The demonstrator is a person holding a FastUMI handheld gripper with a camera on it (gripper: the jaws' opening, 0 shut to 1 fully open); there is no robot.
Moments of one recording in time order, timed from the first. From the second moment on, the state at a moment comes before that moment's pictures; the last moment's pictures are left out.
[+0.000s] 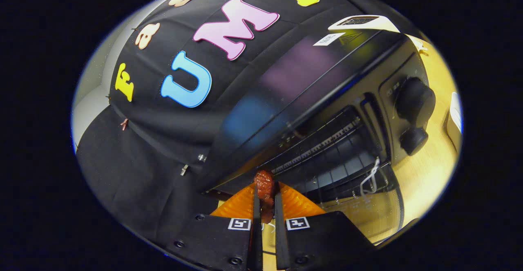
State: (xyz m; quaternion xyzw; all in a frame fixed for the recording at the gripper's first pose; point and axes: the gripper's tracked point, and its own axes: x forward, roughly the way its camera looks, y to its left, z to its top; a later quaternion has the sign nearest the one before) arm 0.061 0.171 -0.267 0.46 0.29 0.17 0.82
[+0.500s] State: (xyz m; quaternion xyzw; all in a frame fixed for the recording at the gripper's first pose) arm 0.078 0.137 -0.298 0.34 0.28 0.11 0.89
